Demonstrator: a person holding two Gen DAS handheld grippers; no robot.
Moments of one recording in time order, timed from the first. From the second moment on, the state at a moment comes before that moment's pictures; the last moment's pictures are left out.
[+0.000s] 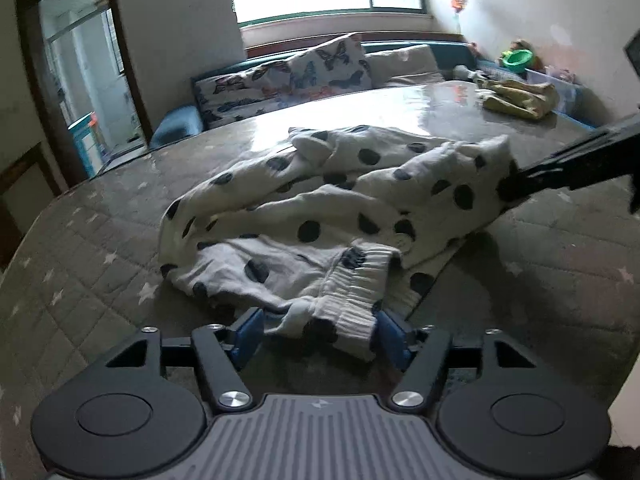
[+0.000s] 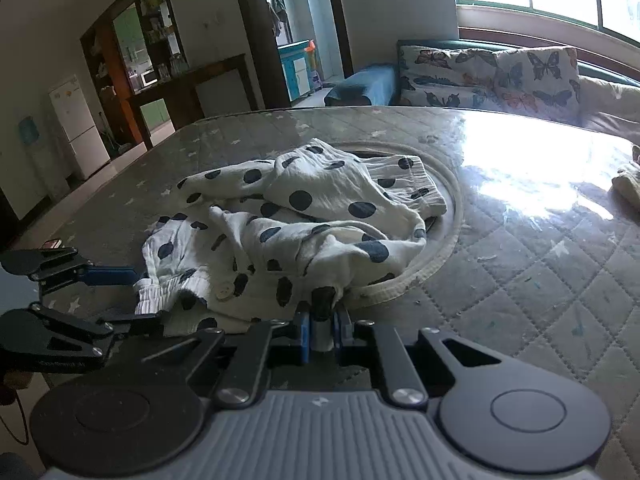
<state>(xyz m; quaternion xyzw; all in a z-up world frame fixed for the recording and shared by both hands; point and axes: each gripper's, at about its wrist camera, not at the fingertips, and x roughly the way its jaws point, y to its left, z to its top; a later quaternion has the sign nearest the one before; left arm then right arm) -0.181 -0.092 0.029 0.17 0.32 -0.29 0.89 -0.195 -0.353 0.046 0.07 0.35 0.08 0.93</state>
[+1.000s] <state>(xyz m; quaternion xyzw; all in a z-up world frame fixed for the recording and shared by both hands) -0.226 -0.027 0.052 0.16 0.33 -0.29 0.88 -0.251 -0.330 0.046 0.12 0.37 0.12 0.91</state>
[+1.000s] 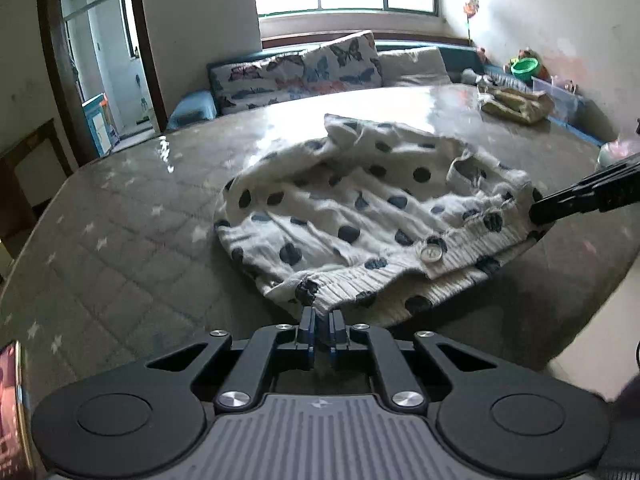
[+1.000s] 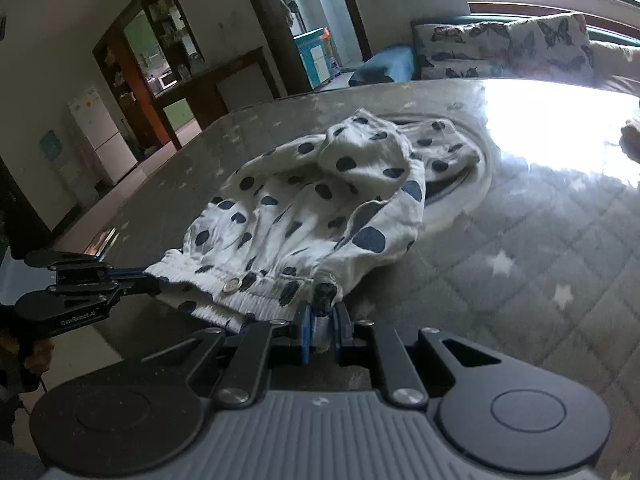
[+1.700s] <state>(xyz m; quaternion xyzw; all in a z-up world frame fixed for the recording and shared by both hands) -0.232 0.003 0.054 0.17 0.34 -0.31 0.87 -0.264 -0.336 0.049 0.09 0.41 0.11 0.90</state>
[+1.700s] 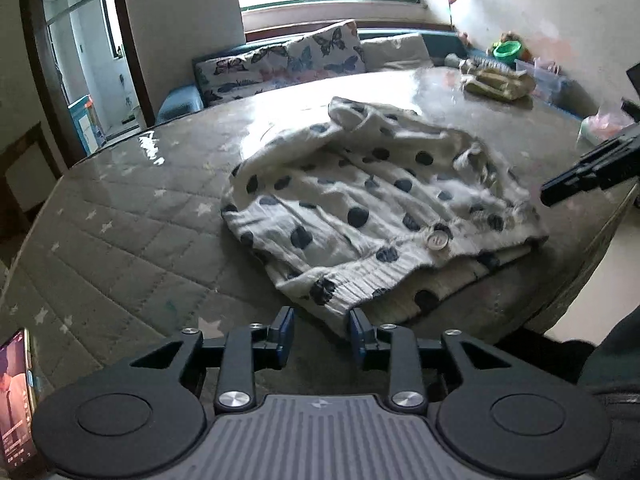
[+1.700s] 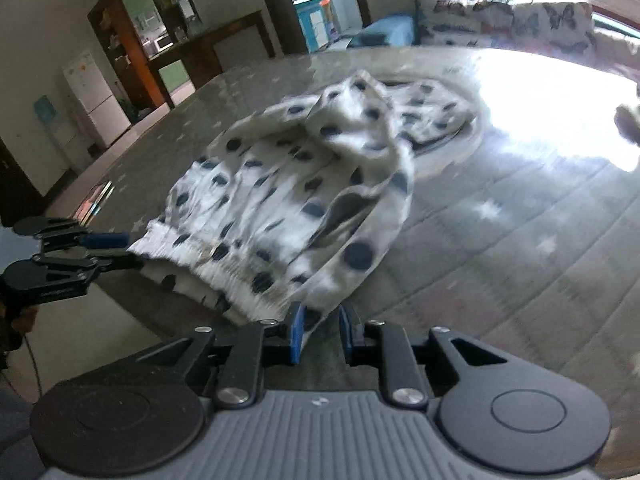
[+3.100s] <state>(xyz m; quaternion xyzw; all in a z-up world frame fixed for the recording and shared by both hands) -0.173 -0.108 0.024 0.13 0.35 -0.39 0.84 -0.096 -0.353 0.106 0.09 0.36 0.11 0.92</state>
